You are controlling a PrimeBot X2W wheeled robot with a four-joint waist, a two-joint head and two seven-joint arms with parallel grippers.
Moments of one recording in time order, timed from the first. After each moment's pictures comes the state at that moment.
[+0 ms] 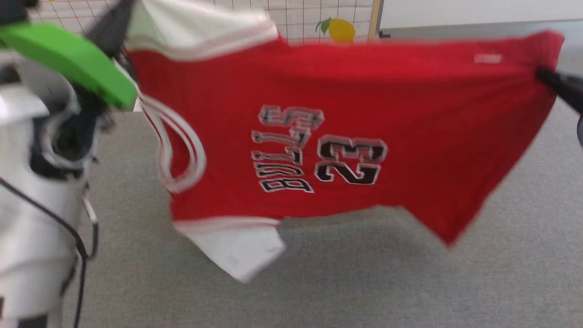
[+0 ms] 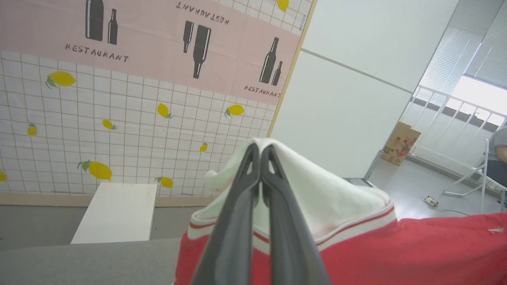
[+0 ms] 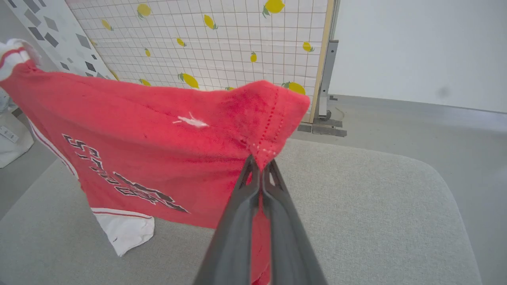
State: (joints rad) left arm -0.73 0.42 -0.20 0.01 -0.87 0.07 0.36; right arm -0.56 -0.34 -0.18 -0.26 0.62 0.13 1.16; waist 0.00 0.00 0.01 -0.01
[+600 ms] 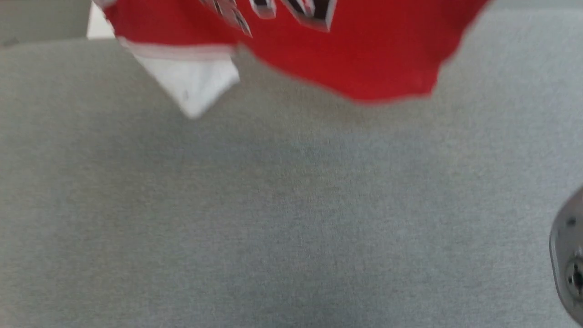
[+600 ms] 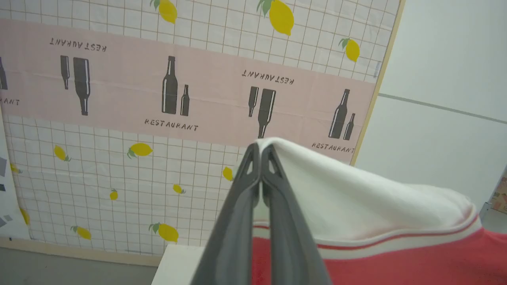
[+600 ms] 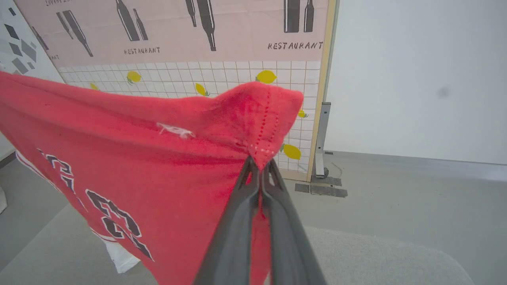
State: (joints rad) left arm -1.37 0.51 -0.19 0.38 -0.68 0.08 0.28; right arm -1.21 -0.11 -0.16 0.07 0.31 0.13 1.00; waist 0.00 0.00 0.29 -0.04
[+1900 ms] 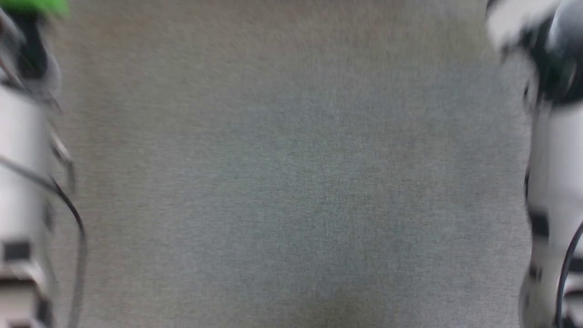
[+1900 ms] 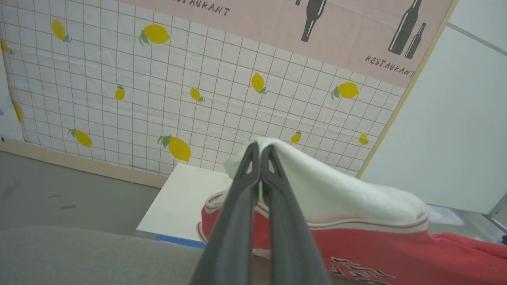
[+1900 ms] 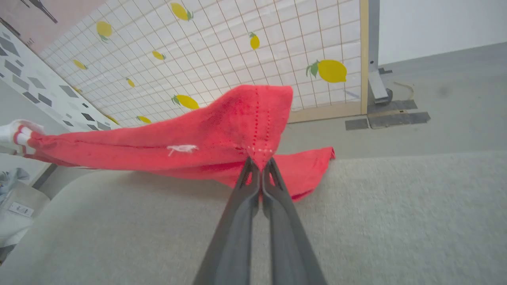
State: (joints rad) left arm -1.07 0.41 -0.18 0.55 -0.75 -0.12 -0.25; right arm -0.95 -0.07 -0.09 0.31 0.40 0.13 0.39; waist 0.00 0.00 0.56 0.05
